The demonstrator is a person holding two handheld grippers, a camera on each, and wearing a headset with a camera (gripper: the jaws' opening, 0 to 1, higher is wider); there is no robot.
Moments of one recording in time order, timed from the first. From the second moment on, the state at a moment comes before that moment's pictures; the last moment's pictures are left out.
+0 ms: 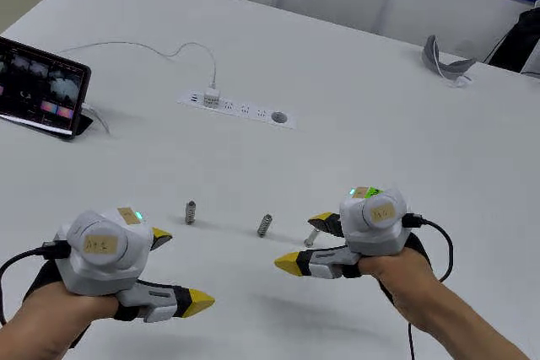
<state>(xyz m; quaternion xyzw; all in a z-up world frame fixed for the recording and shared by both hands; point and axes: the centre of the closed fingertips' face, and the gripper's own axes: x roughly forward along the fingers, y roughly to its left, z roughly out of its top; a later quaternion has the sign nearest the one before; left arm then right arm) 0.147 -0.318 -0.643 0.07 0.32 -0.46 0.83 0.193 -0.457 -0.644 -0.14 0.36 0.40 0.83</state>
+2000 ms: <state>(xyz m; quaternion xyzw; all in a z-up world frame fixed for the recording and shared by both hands) 0.129 -0.413 -0.661 0.12 0.32 -0.55 0.76 0.121 -0.523 -0.633 -0.04 0.35 0.32 0.88</state>
